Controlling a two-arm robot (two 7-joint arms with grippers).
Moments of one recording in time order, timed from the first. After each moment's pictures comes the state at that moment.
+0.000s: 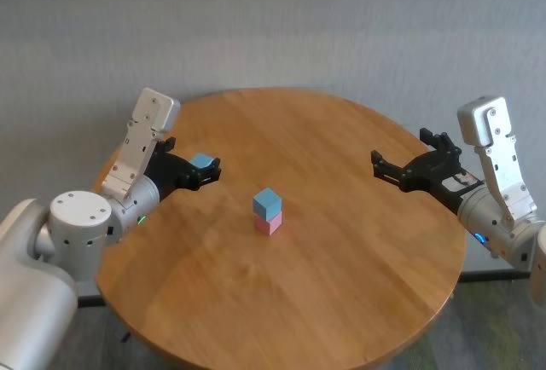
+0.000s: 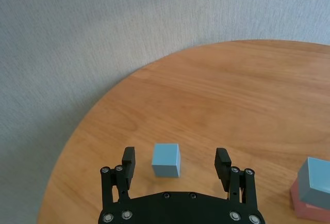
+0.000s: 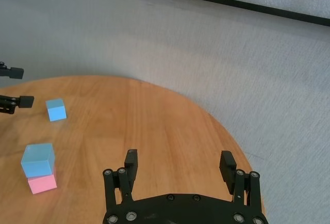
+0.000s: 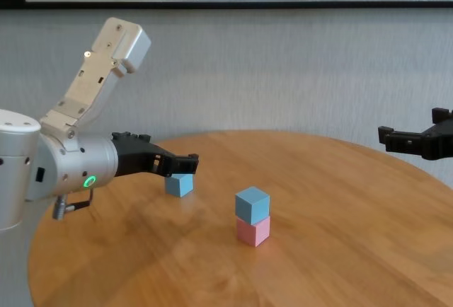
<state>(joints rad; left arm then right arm) -0.50 0.15 0.31 -1.05 -0.02 0.15 -0.27 0.24 0.35 -0.21 -1.42 0.15 0.14 0.29</state>
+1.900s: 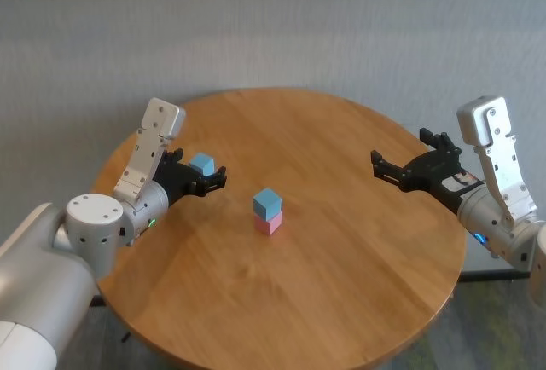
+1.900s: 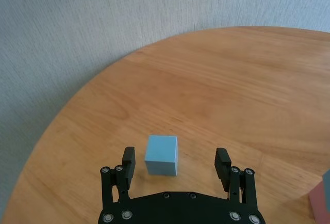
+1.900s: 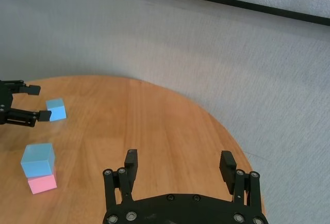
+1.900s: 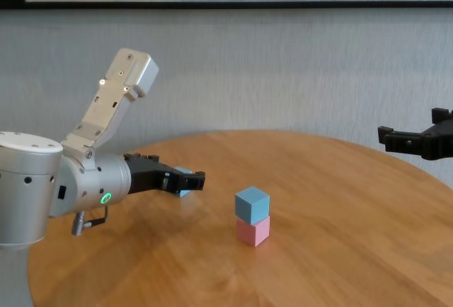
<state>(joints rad) -0.64 0.08 0.30 -0.73 -0.02 0.04 -0.29 0.24 0.35 -0.21 -1.42 0.15 0.14 0.29</state>
